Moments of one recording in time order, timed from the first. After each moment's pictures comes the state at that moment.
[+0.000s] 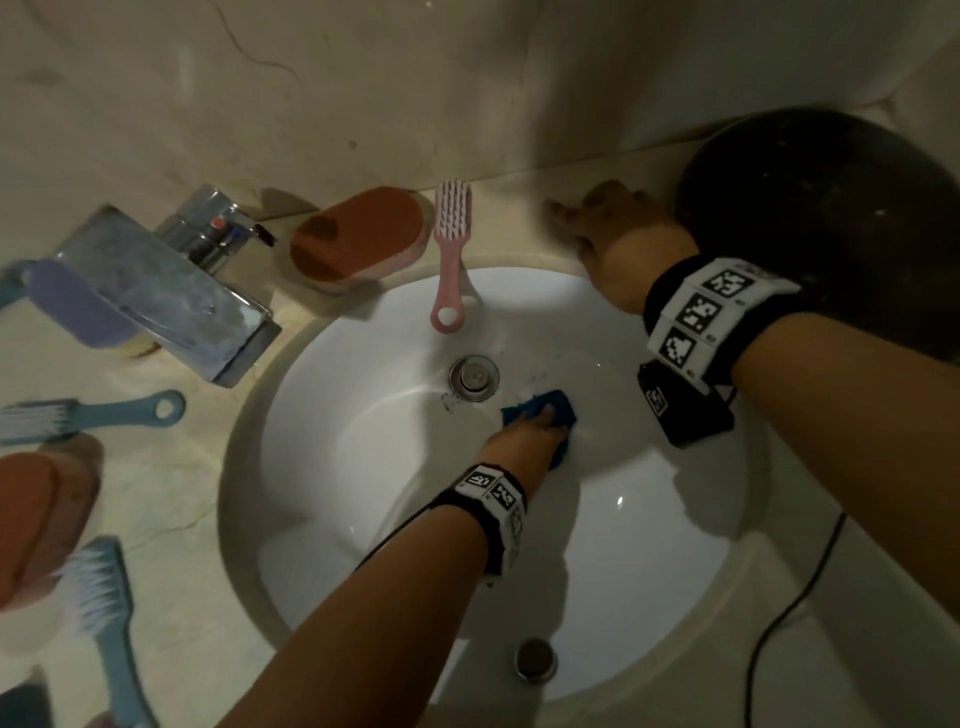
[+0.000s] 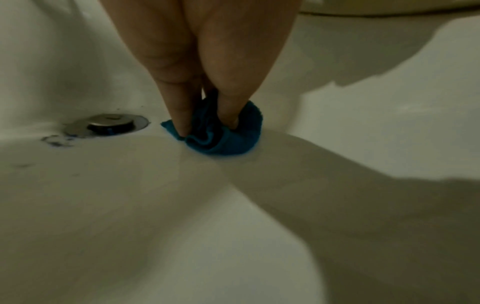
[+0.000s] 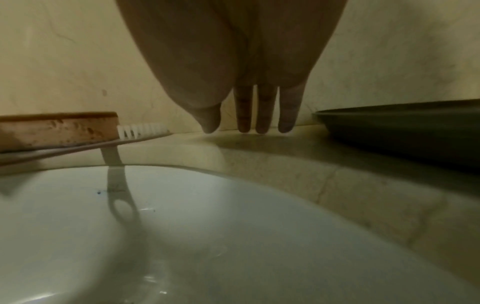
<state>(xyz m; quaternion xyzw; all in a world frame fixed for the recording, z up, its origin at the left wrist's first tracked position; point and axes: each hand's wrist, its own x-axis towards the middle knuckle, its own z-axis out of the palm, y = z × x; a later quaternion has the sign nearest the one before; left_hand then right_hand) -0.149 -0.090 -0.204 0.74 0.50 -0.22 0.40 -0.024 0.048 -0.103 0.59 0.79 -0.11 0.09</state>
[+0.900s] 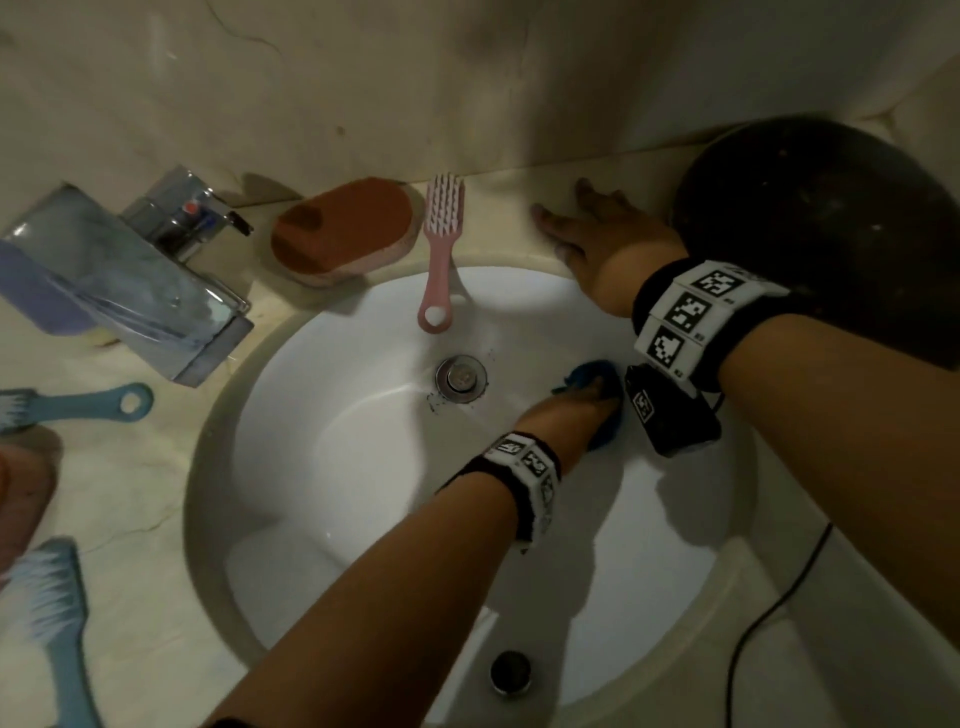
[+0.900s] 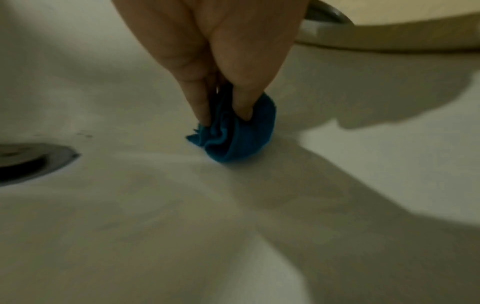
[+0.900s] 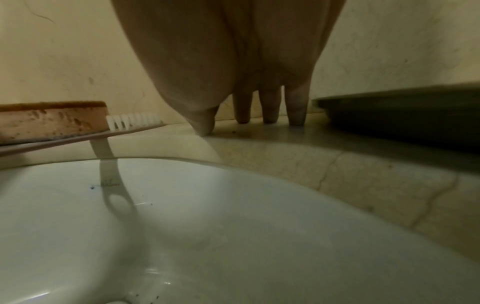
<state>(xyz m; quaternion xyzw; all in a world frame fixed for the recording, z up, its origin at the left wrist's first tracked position) -0.104 -0.066 -0.184 0.65 0.54 -0.04 0.54 -0.031 0.058 -0.102 0.60 0.76 -0.17 0.16</state>
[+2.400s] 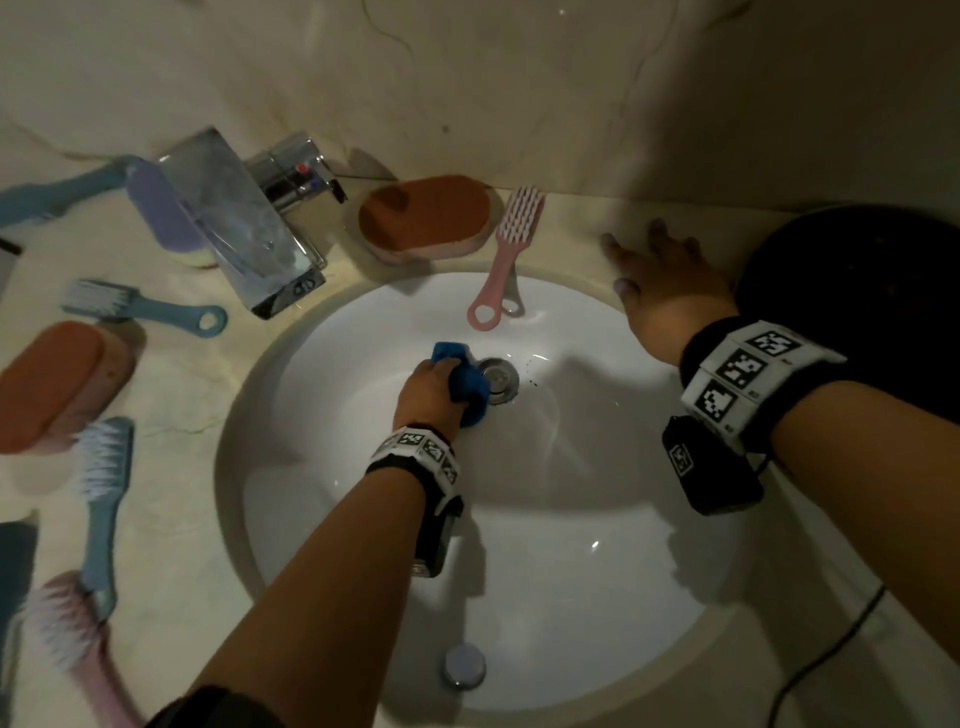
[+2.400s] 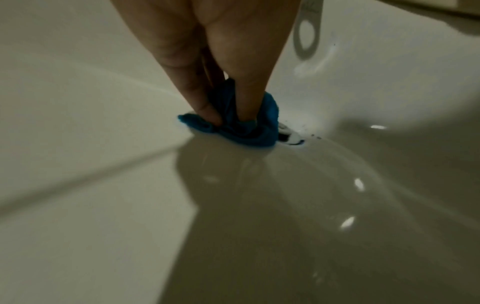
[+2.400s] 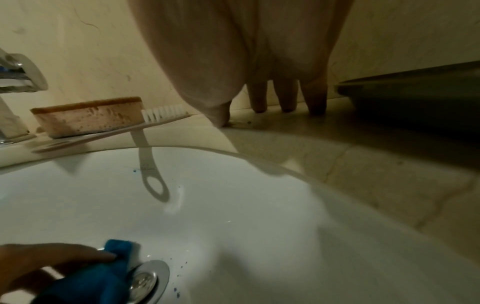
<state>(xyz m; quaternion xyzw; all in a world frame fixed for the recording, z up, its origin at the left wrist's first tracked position) -0.224 -0.077 -0.219 0.47 0.81 0.08 0.34 -0.027 0.072 -0.128 0.58 0.79 -0.12 0.16</state>
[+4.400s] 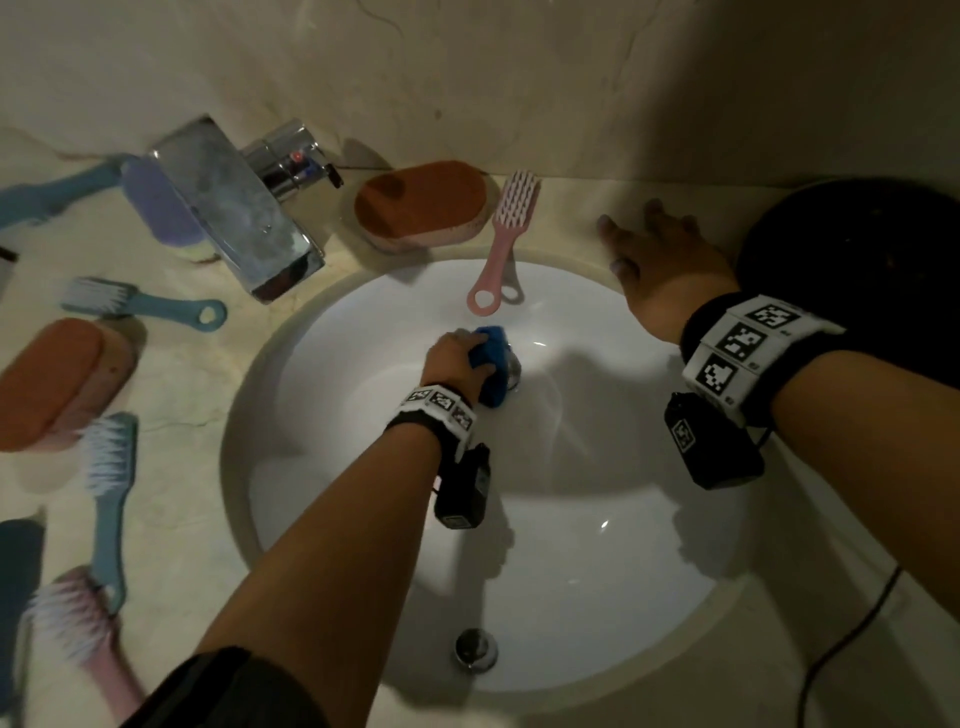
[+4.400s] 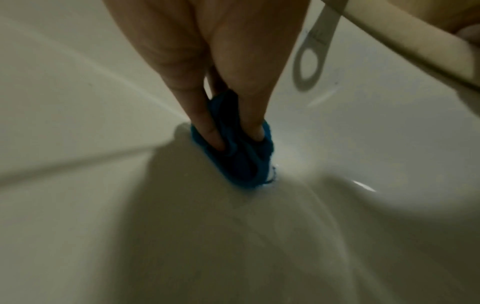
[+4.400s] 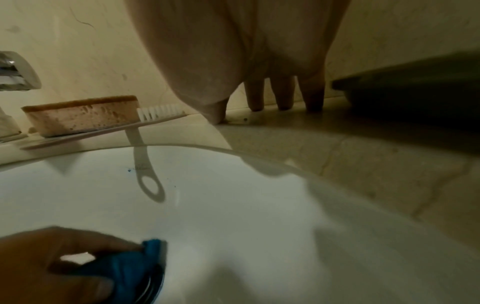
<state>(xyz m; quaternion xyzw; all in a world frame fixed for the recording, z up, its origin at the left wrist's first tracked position) -0.216 -0.053 -0.209 0.50 0.78 0.09 0.36 -0.024 0.068 -0.128 0.58 0.80 -0.11 0.15</state>
